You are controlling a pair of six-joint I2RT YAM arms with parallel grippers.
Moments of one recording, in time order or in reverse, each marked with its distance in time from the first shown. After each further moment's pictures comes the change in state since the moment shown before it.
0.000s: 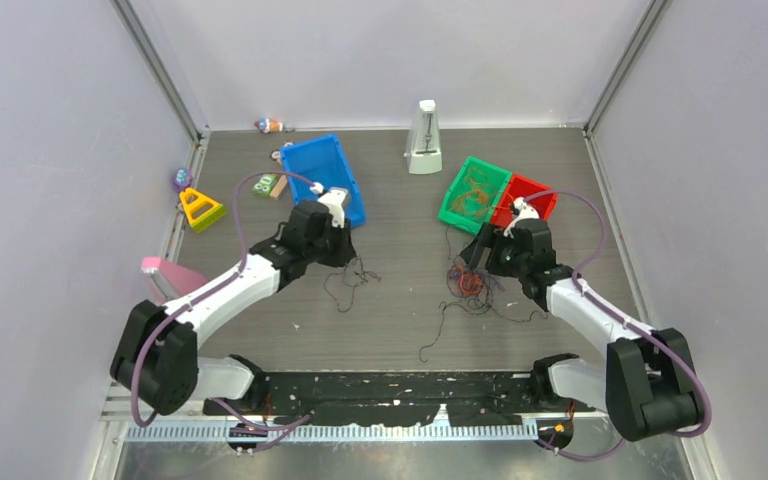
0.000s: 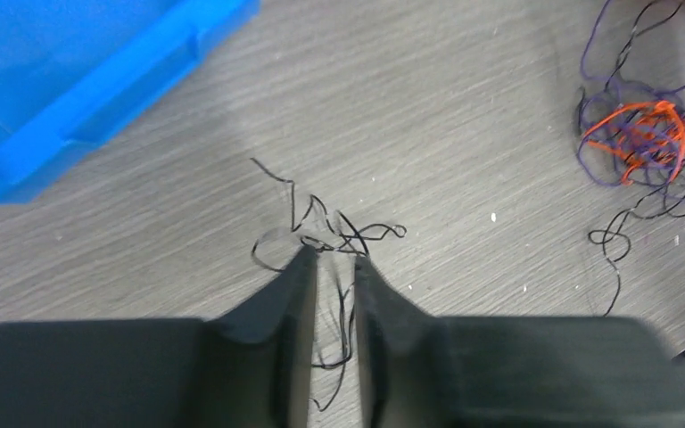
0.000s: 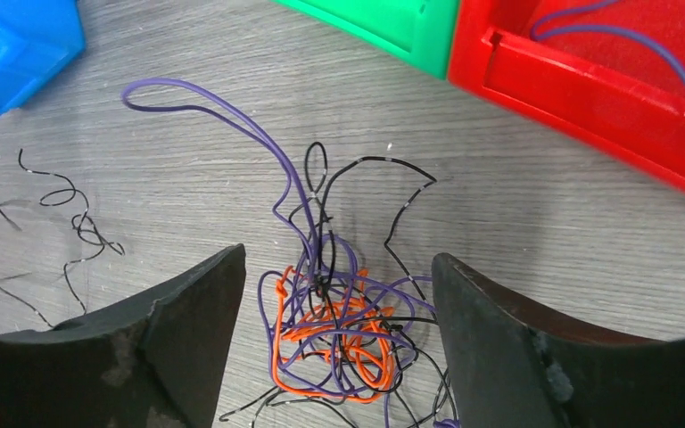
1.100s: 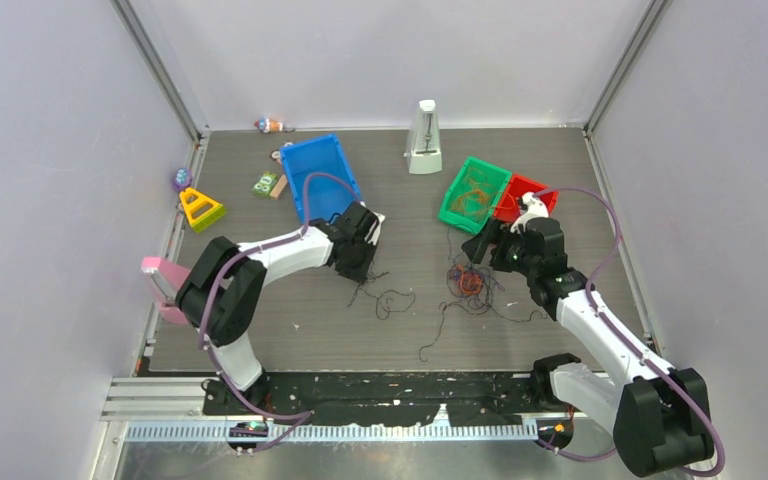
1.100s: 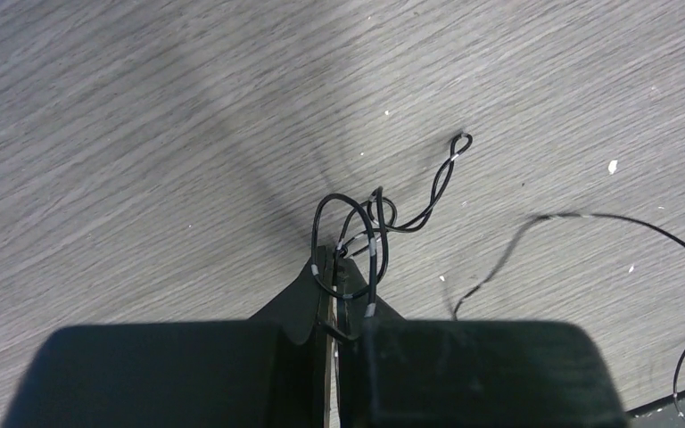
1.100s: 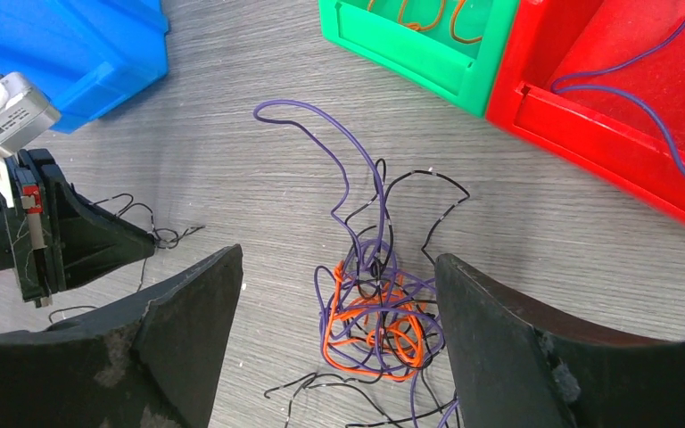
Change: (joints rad) left arm -0.145 0.465 0.269 -0.301 -0.042 0.037; right arm 0.000 -0.182 0.023 -0.078 -0.026 -0.017
